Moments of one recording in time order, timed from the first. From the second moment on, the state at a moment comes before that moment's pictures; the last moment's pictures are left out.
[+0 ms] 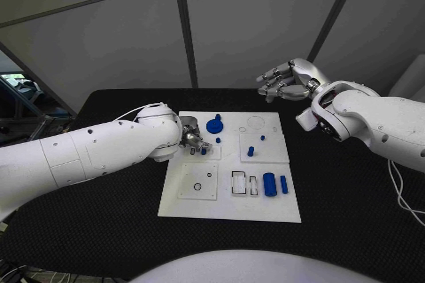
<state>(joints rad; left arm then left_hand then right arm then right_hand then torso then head) 1.19 -0.65 -0.02 1.41 -1.22 0.08 -0.61 0.95 -0.19 0.43 0.29 0.18 0.96 0.03 0.57 0.73 1.33 -0.04 1.19 1.08 1.47 -0.09 1.12 1.19 0.05 1.46 0.02 1.50 1.31 1.24 -0.77 0.05 1.36 -0.80 -0.30 0.18 1.38 -0.11 0.30 0.02 0.36 0.94 0.19 0.09 0.07 1.06 0.11 0.34 0.27 1.32 0.04 0.25 0.64 0.17 0.93 0.14 0.64 0.39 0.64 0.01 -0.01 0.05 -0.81</state>
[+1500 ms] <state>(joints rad) 1.31 -0.58 0.08 1.09 -1.13 0.25 -0.60 1.07 -0.11 0.17 0.29 0.18 0.86 0.09 0.44 0.58 1.26 0.01 1.13 0.97 1.47 -0.06 1.11 1.18 0.05 1.46 0.04 1.44 1.31 1.24 -0.76 0.05 1.34 -0.80 -0.30 0.18 1.38 -0.12 0.30 0.02 0.36 0.94 0.19 0.09 0.07 1.06 0.11 0.34 0.26 1.32 0.04 0.25 0.64 0.17 0.93 0.14 0.63 0.38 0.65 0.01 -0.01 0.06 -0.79</state>
